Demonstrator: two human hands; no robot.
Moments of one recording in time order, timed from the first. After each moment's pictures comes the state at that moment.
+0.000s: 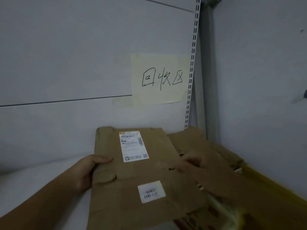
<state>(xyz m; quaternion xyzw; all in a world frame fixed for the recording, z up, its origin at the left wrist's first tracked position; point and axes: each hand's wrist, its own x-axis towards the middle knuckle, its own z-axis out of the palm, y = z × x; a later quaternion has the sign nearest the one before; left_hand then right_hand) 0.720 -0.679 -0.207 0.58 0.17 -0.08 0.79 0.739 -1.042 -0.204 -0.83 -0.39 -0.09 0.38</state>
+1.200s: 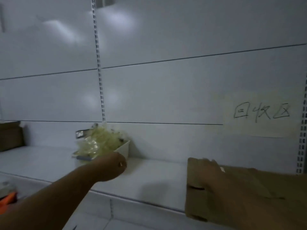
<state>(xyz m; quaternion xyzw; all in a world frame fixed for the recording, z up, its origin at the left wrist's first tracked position) 0.460 -0.669 -0.104 0.94 0.30 0.13 -0.04 0.721 -0.842 -0.144 -0.88 -0.48 -0.02 0.02</state>
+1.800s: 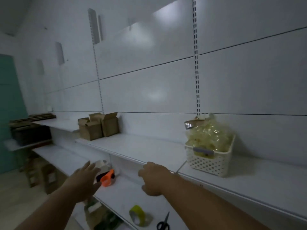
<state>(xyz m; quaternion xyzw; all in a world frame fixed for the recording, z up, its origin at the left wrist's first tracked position) 0.046 -0.487 -0.165 0.79 0.60 0.05 -0.11 0.288 -0.556 -0.160 -0.59 -0.80 -0.07 0.01</state>
